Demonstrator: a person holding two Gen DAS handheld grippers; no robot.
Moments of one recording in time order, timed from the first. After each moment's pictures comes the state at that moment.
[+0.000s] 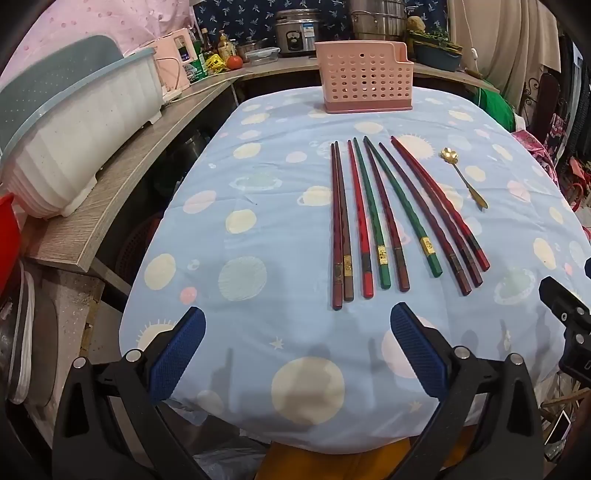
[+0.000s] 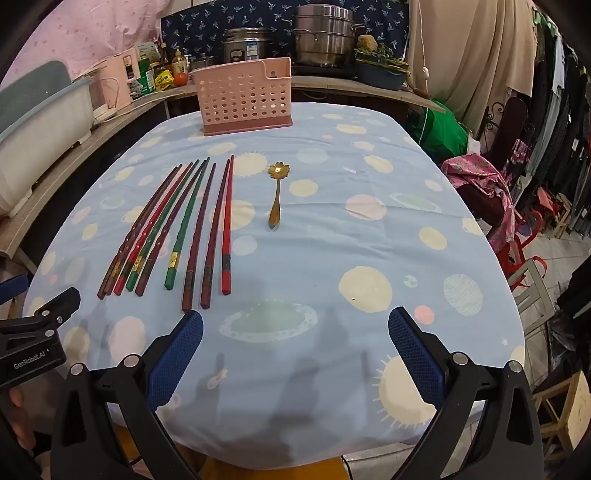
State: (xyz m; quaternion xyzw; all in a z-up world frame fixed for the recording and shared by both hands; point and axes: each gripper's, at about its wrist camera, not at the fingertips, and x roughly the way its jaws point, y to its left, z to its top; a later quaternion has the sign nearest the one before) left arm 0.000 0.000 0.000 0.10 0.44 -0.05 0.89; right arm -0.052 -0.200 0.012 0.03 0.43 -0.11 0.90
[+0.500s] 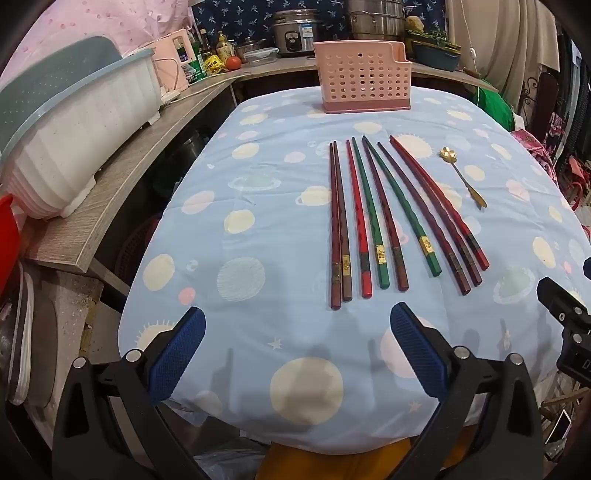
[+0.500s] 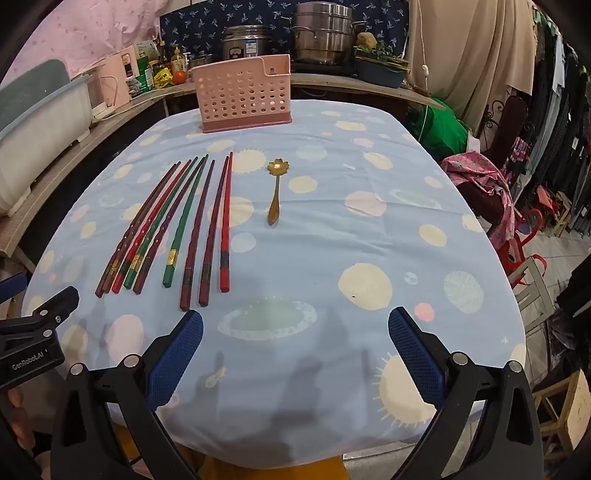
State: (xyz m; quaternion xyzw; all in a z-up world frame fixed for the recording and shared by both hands) left arm 0.000 0.001 -0.001 0.10 0.44 -0.05 0.89; right arm -0.052 -0.201 0.011 0.03 0.43 -0.11 0.89
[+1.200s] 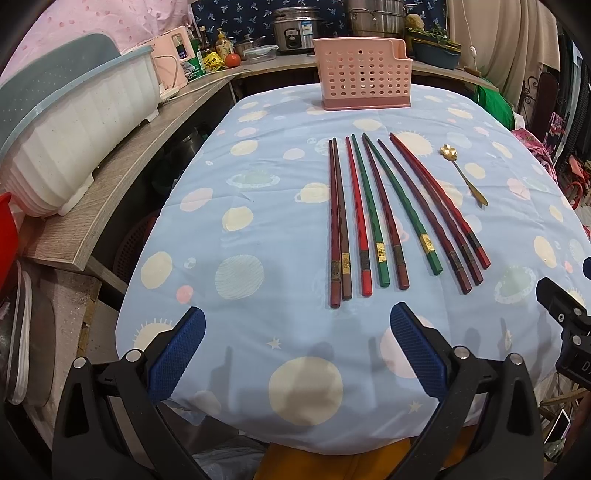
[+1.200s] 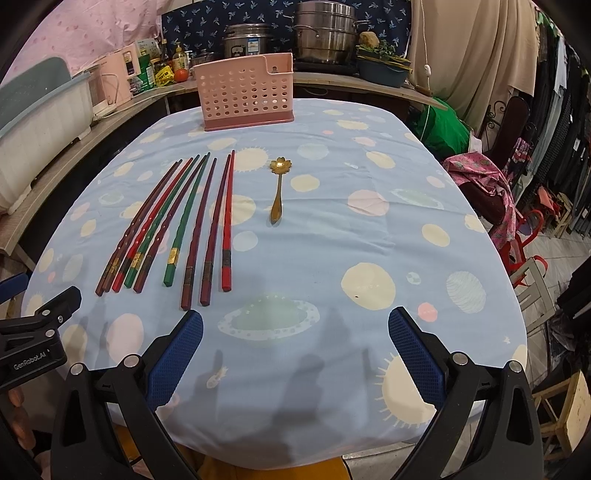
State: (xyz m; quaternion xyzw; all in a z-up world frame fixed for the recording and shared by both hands) left arm 0.001 -0.001 -0.004 0.10 0.44 -0.05 0.89; right arm -0.050 -0.199 0.008 0.03 0.44 -0.11 0.89
